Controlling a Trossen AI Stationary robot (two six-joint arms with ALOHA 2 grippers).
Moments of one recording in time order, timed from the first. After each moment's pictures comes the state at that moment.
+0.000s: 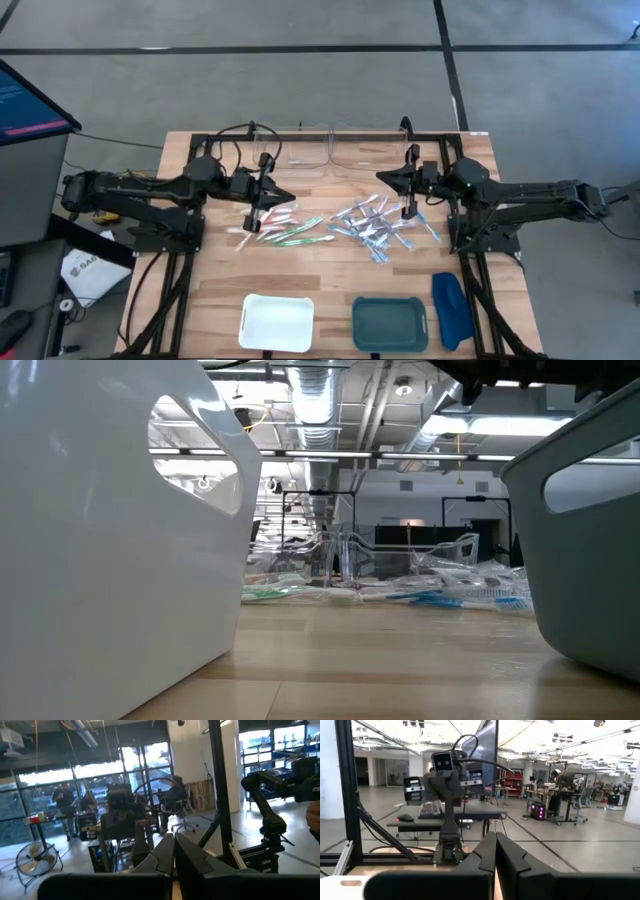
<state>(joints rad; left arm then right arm) 0.08 1.06 0.70 0.57 0.26 0.13 -0.13 0.82 0.51 0.49 0.00 -0.05</state>
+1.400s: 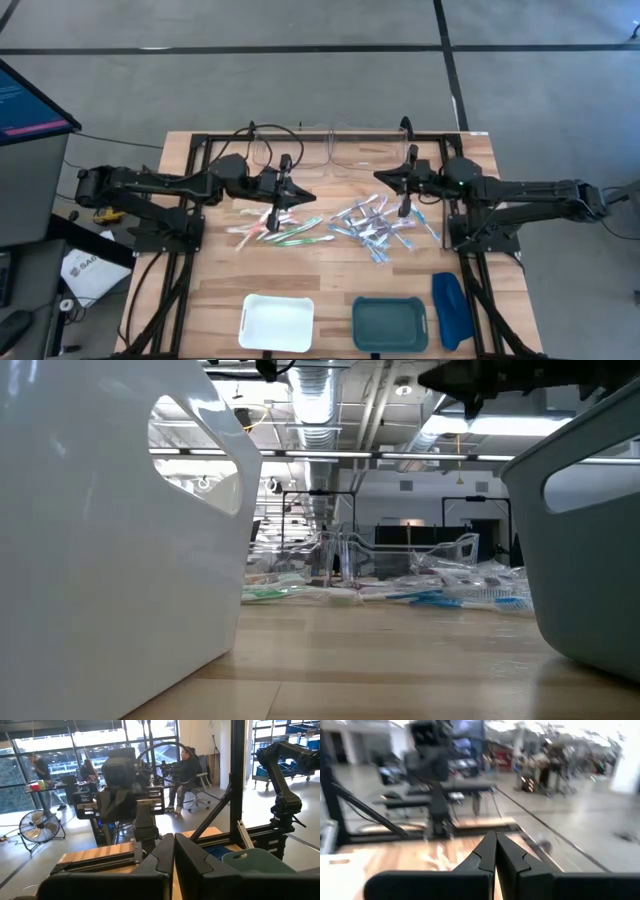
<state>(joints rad) 0.09 1.23 0.82 0.47 0.23 0.13 -0.13 0.83 0.56 0.25 0.10 -0.03</state>
